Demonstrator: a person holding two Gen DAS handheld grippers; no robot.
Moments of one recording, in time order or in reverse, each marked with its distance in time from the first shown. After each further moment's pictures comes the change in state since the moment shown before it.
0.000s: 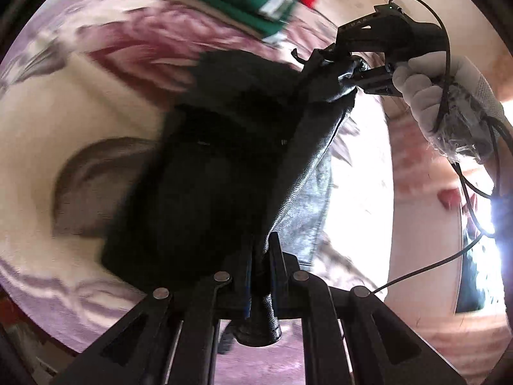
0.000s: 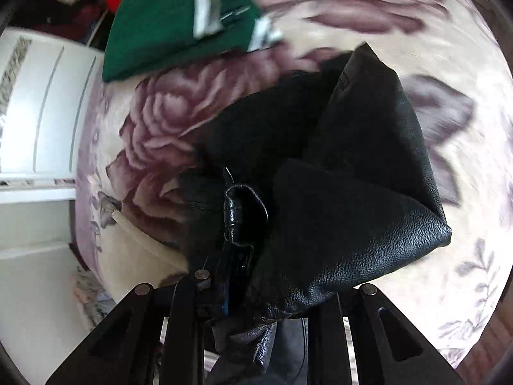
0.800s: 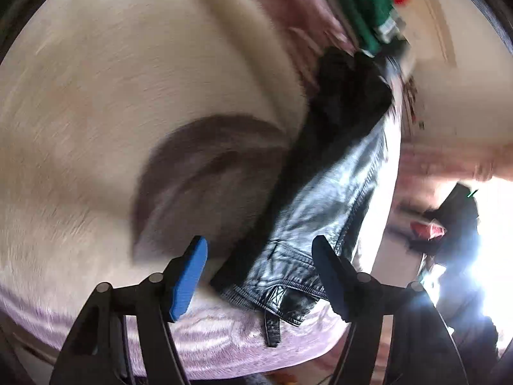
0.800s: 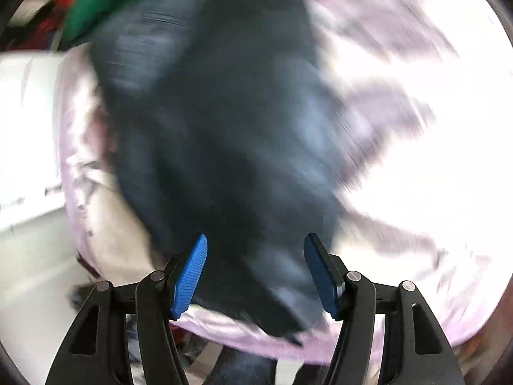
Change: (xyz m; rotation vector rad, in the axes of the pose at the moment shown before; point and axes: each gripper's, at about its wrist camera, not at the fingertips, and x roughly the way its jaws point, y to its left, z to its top) left arm 0.036 0.154 0.016 -0.212 0.208 -0.170; right arm 0.040 -0.061 -0.168 0.283 0.143 0.019
